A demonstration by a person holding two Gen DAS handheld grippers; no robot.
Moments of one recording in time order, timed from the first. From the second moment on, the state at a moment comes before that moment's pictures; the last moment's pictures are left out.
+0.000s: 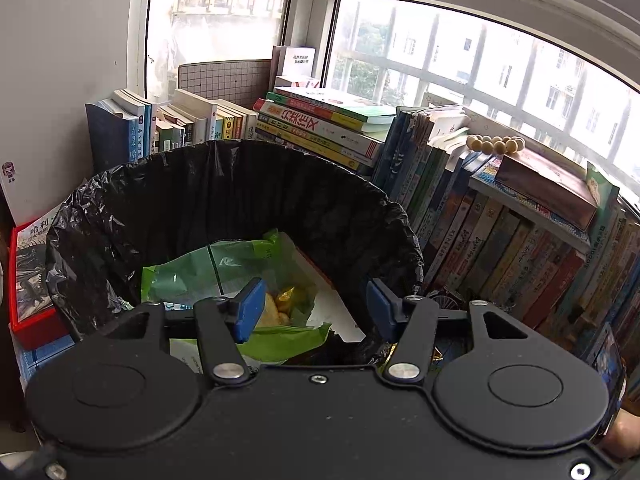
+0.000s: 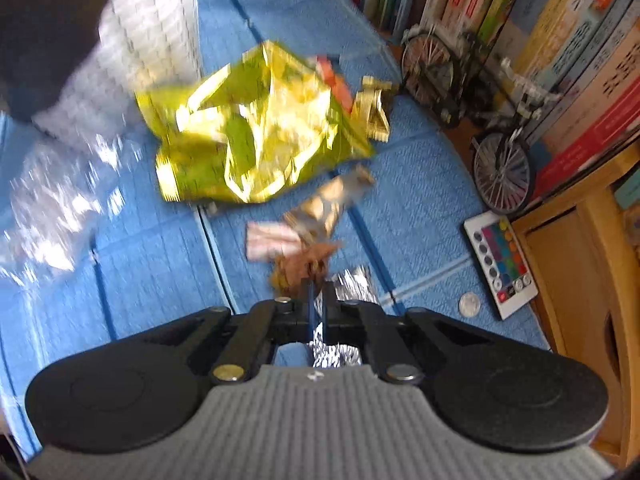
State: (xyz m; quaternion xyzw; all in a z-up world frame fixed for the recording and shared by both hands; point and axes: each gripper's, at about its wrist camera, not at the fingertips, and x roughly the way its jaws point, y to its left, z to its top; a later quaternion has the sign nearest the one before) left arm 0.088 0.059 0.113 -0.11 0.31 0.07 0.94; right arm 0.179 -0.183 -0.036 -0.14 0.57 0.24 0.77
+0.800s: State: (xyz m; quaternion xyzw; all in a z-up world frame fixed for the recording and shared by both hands) left arm 0.085 0.061 0.108 -0.11 0.33 0.07 0.94; right arm 0.177 -0.200 -0.064 -0.13 0.59 0.25 0.76
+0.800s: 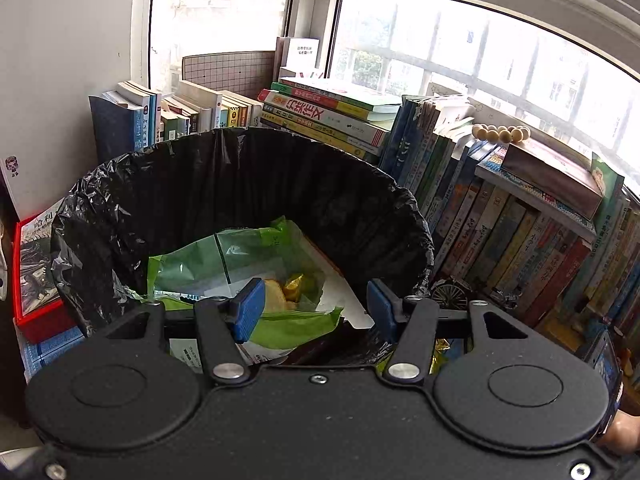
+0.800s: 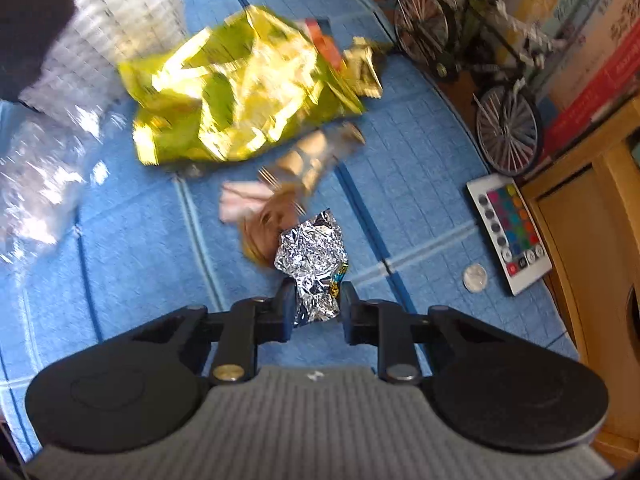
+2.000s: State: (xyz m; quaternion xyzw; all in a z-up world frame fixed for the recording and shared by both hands) left arm 0.081 0.060 0.104 -0.10 0.34 0.07 0.93; right arm 0.207 -0.101 0.122 0.04 0.39 0.41 0.82
